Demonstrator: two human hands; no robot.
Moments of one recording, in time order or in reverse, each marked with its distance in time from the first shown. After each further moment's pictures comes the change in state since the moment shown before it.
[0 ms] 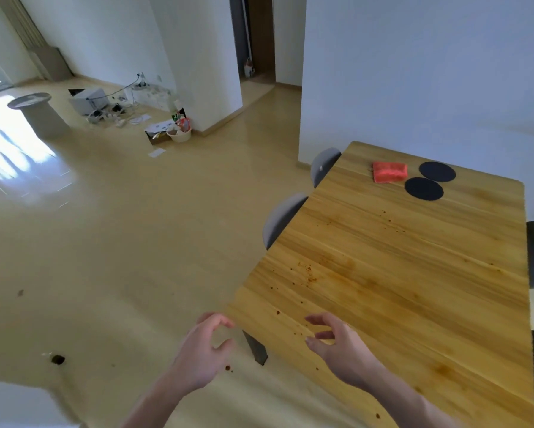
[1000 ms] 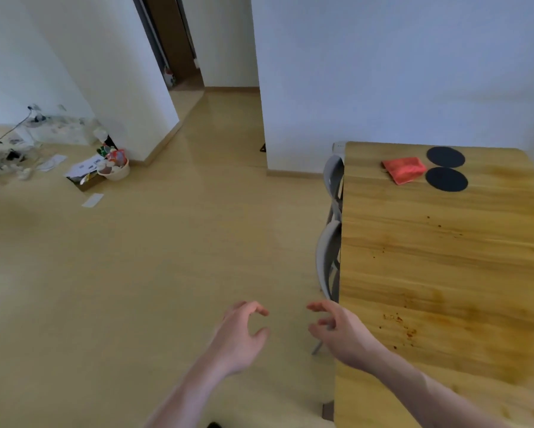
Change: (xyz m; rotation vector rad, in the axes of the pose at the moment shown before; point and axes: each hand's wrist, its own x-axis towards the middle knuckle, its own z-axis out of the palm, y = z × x) left_hand 0.371 -0.093 -0.226 0.163 -0.270 0.294; right_hand 0.317 -0.228 0.104 0.140 0.290 0.170
